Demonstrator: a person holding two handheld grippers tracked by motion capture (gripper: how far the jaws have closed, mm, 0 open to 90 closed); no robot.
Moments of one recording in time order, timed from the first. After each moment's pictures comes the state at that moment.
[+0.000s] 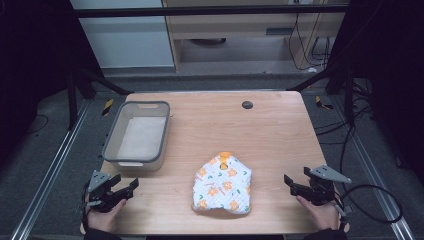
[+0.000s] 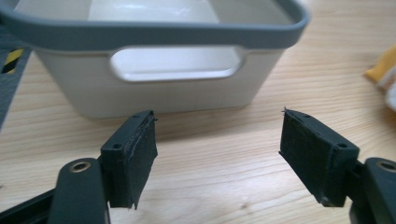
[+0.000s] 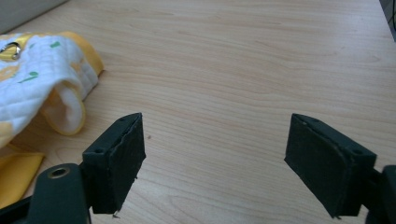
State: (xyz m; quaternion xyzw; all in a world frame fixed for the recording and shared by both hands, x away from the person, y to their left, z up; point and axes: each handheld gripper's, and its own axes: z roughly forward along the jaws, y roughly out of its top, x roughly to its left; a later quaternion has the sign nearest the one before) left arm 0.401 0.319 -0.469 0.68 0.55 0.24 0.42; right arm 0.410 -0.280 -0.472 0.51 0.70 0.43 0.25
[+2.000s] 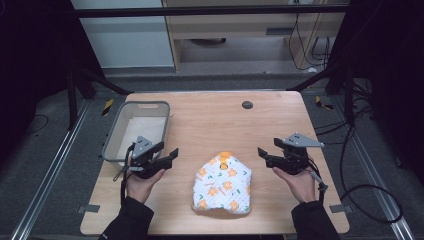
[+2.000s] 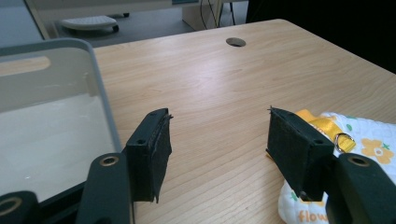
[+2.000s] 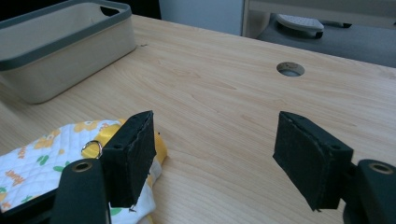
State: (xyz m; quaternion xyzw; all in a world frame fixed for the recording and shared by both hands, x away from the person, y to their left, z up) left arm 0.468 0.204 -0.407 0.73 0.43 0.23 0.48; right arm 0.470 -0.211 -0.407 0.42 0.73 0.48 0.24
